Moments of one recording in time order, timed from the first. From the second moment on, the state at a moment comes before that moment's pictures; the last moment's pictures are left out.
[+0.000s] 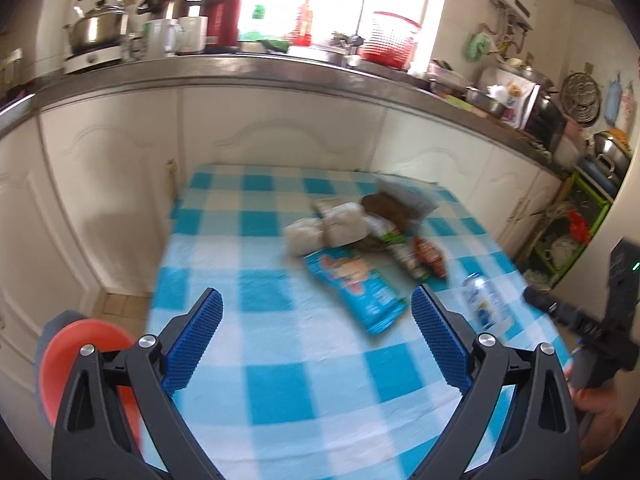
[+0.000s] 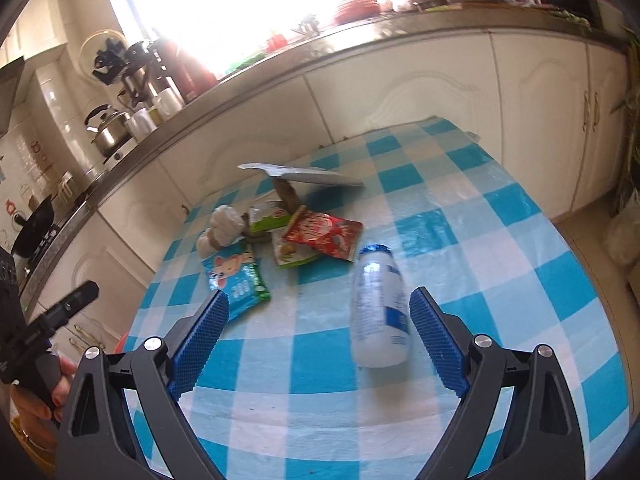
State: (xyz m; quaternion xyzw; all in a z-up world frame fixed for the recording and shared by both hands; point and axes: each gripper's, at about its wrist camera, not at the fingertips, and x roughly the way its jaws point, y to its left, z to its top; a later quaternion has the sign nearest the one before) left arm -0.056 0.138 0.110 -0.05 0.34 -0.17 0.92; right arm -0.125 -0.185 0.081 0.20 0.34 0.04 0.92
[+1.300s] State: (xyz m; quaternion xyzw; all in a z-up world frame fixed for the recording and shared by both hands) left arm 0.160 -0.040 0.066 -0.13 0.50 -0.21 0.83; right arm -0.096 -0.200 0.044 0.18 0.38 0.05 0.91
